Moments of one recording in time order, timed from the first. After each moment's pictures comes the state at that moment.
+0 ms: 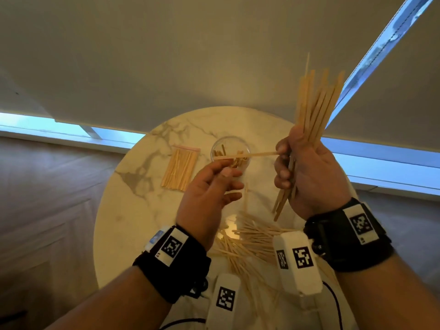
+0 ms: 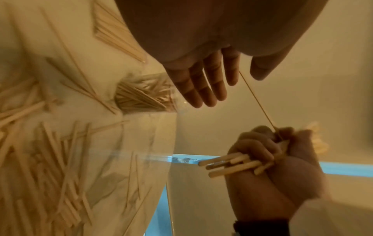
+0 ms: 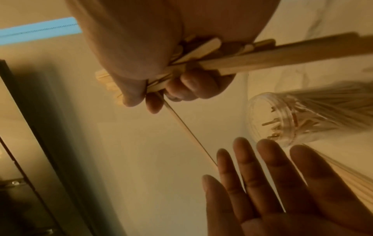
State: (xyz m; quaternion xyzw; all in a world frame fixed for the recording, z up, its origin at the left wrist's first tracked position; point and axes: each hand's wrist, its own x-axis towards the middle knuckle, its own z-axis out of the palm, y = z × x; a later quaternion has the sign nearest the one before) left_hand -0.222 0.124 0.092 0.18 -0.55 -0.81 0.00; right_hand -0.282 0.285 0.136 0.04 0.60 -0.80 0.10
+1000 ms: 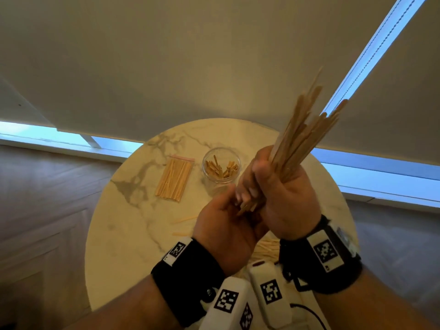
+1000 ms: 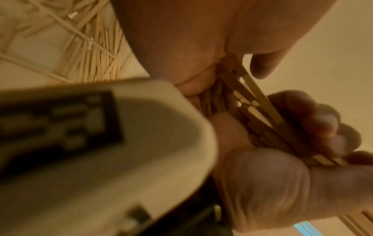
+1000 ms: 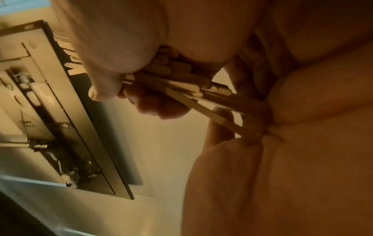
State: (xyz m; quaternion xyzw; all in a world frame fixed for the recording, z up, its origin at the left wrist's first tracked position) left_hand -0.215 0.173 0.104 0.22 -0.24 -0.92 -0.20; right_hand -0.266 0.275 0.138 -0.21 0.51 -0.83 0.11
